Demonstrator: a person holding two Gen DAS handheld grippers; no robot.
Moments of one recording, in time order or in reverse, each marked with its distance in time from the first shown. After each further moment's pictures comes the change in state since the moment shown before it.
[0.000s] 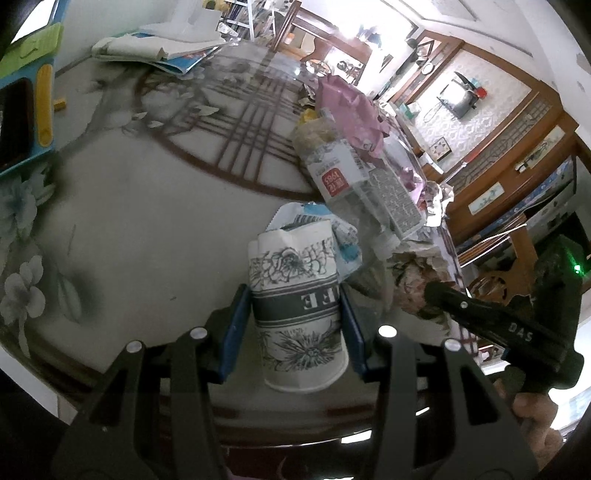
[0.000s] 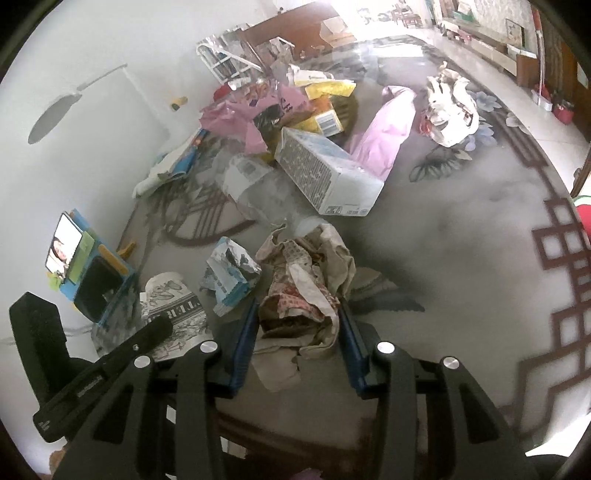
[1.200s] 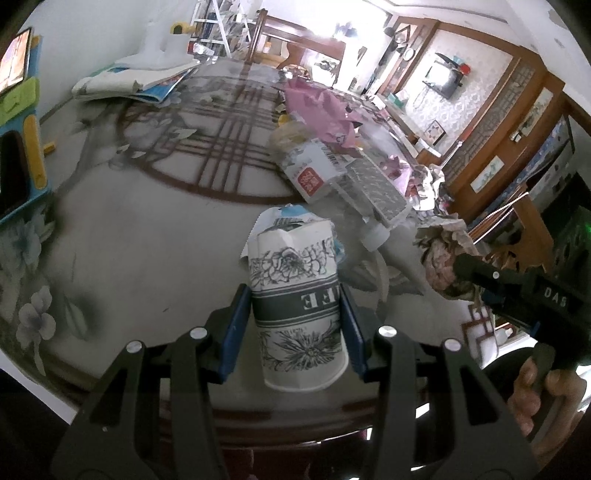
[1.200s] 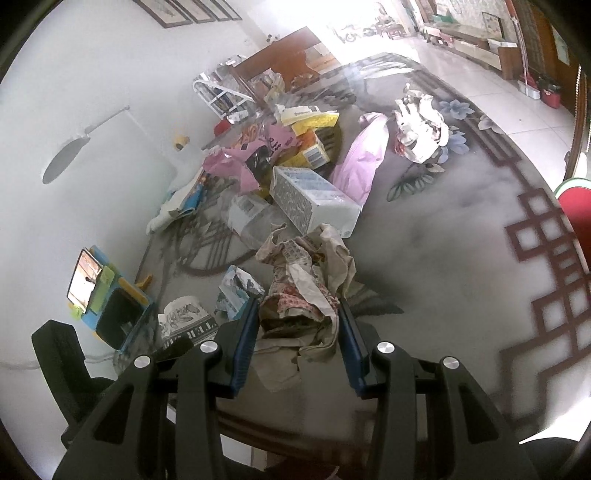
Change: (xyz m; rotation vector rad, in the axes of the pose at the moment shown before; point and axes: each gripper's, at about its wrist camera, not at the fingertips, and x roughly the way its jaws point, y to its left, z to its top) left arm -0.004 -0.026 -0.006 0.146 -0.029 0.043; right arm -0.036 -0.017 -0.005 0.077 -0.110 0.051
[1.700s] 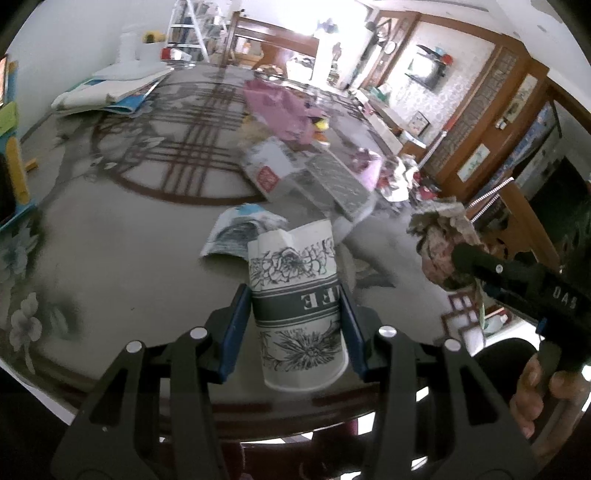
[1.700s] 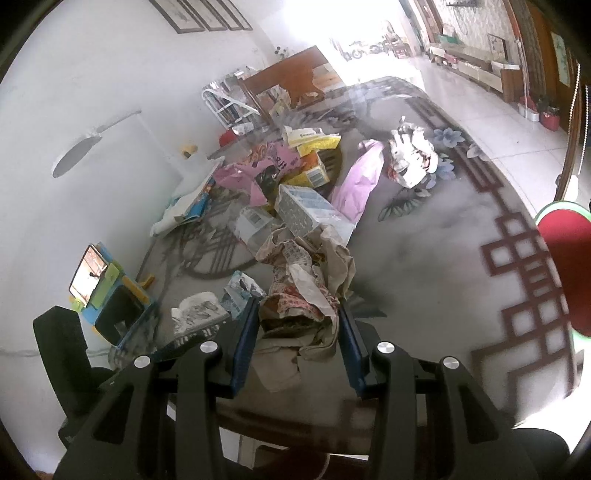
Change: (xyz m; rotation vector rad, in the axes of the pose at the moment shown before) left arm -0.003 -0.034 -0.002 0.060 0.012 -0.046; right arm -0.035 0.007 -0.005 -0.054 -0.058 -0.026
